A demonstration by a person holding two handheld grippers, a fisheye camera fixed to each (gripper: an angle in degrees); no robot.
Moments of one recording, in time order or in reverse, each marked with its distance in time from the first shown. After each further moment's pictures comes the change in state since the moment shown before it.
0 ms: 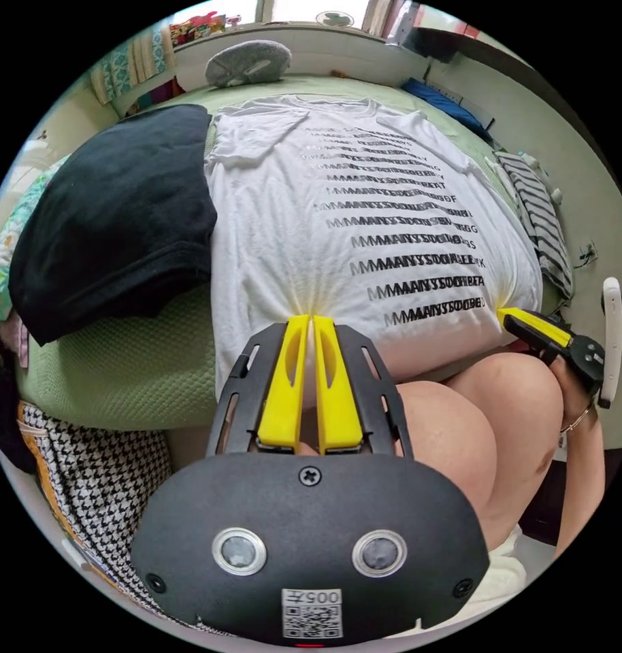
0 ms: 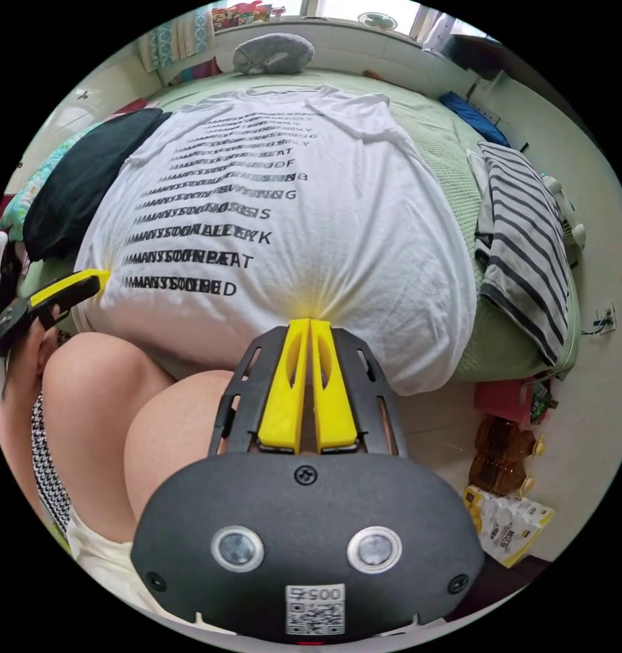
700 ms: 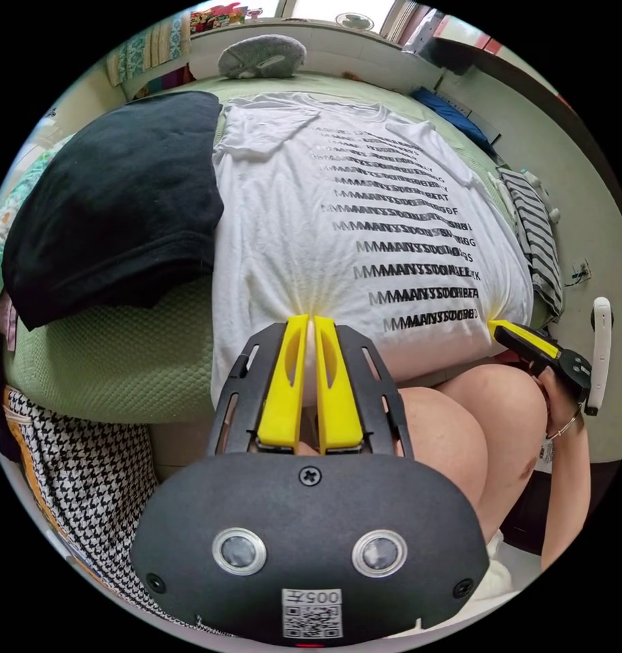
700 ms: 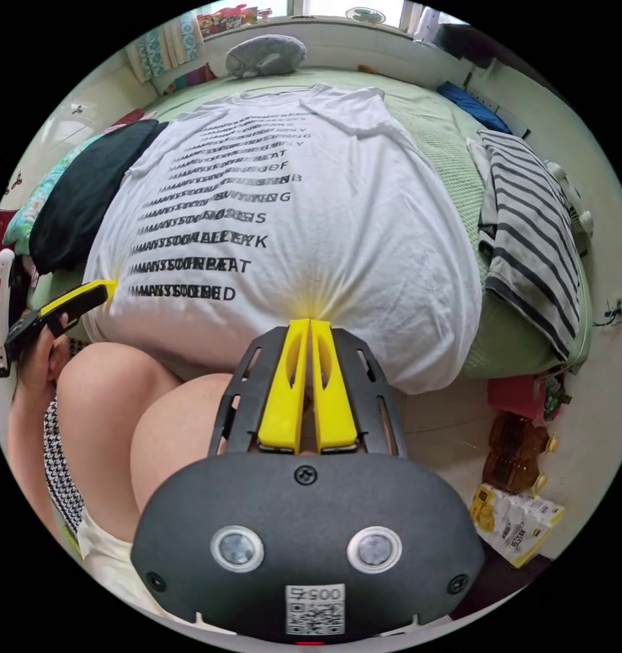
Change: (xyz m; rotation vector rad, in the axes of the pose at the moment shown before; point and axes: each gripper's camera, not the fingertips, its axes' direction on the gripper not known) left arm -0.054 -0.007 0.004 0.012 0.140 -0.110; right arm 0.011 -0.010 -0.018 0.008 -0.032 0.016
